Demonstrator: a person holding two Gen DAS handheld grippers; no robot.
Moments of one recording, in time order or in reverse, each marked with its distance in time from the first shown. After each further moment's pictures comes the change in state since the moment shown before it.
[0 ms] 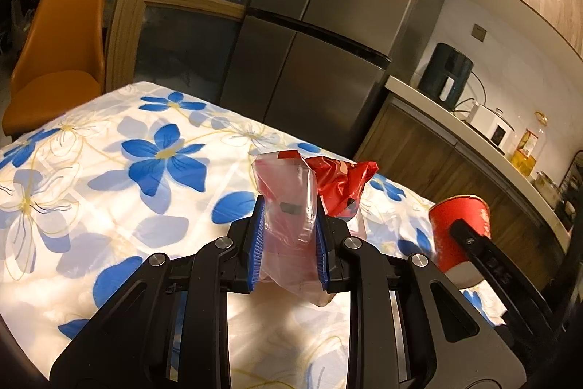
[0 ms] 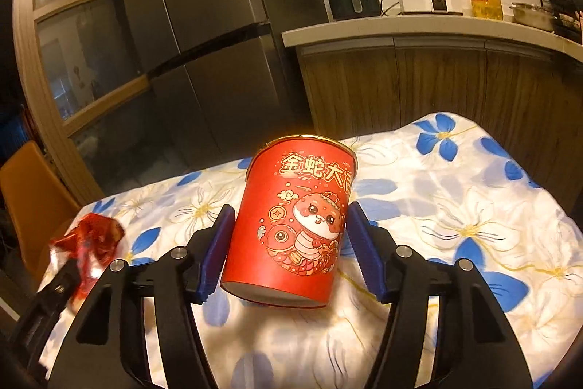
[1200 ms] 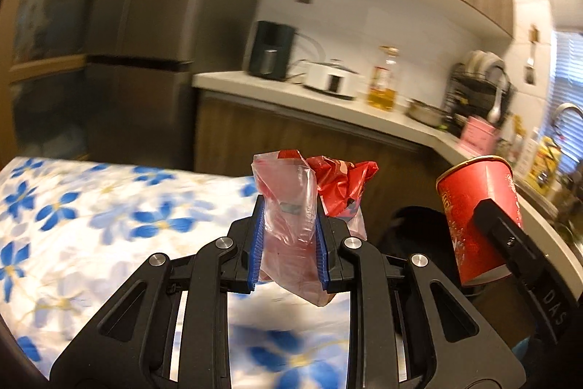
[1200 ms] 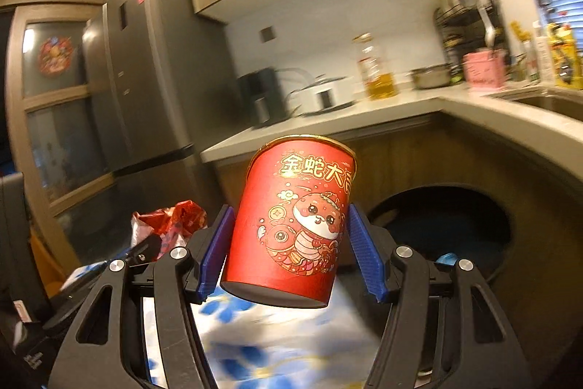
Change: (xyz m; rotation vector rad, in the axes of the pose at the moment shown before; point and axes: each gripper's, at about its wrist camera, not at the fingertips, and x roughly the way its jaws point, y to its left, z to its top) left arm -0.138 -0.267 -0.080 0.375 -0.001 -0.440; right arm -0.261 -0.205 0.019 0.113 -0.373 -0.214
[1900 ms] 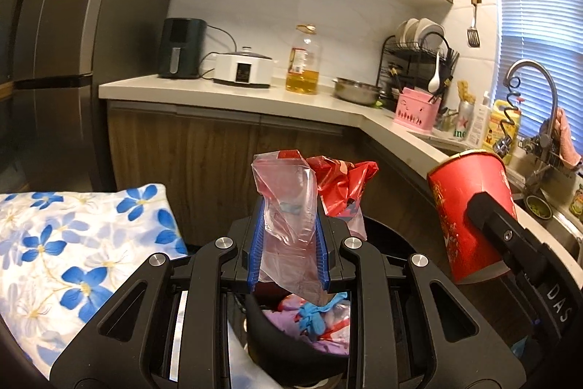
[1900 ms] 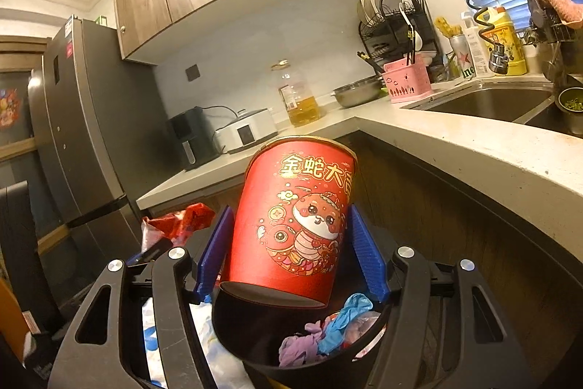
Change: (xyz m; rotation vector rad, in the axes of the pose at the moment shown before) left arm 0.079 -0.142 -0.010 0.122 0.030 -0.203; right arm 0.009 -0.126 0.024 0.136 -0.079 -0.130
